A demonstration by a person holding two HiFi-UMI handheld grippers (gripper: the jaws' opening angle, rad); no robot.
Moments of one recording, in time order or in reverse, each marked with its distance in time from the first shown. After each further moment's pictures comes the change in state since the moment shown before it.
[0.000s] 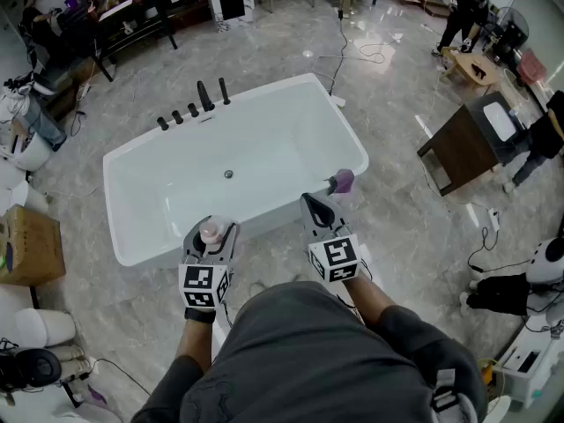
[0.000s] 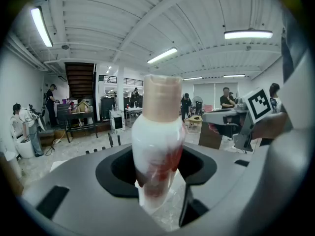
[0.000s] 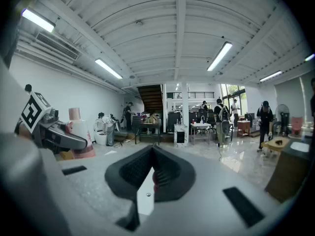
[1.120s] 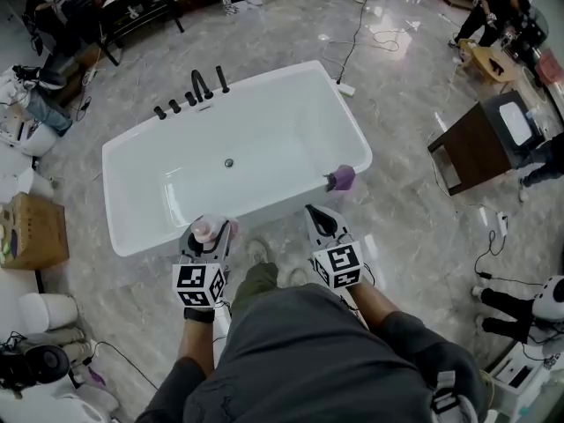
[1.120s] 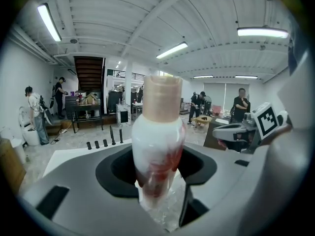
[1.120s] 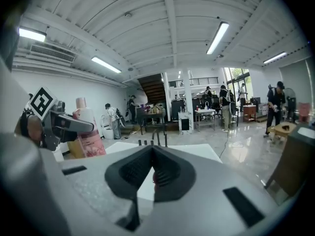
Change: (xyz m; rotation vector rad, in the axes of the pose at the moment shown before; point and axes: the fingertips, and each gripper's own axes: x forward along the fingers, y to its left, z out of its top) left arm 0.058 -0.027 -0.006 -0.091 0.044 0.078; right arm 0.002 -0.069 -0.072 0.077 0.123 0.084
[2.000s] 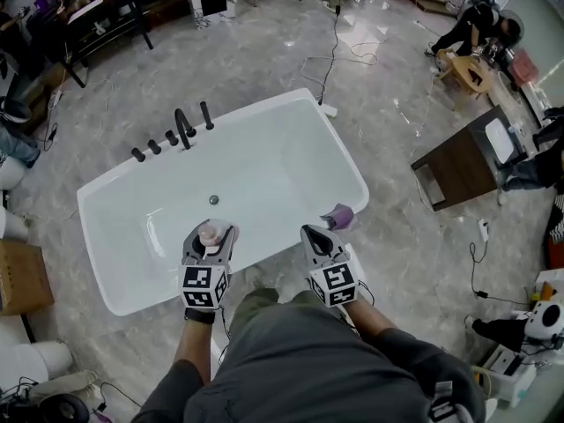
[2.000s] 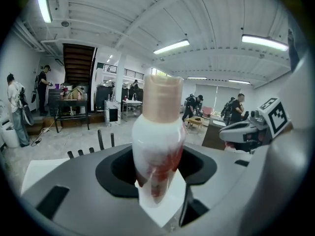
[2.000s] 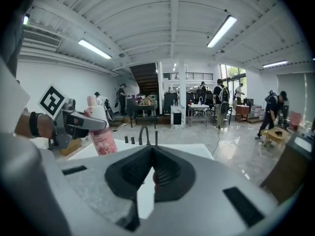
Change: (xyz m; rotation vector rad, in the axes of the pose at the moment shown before) left arm 0.191 0.119 0.051 -0.002 0.020 -0.152; right arm 0.172 -0.036 0.044 -0.025 0.112 -0.112
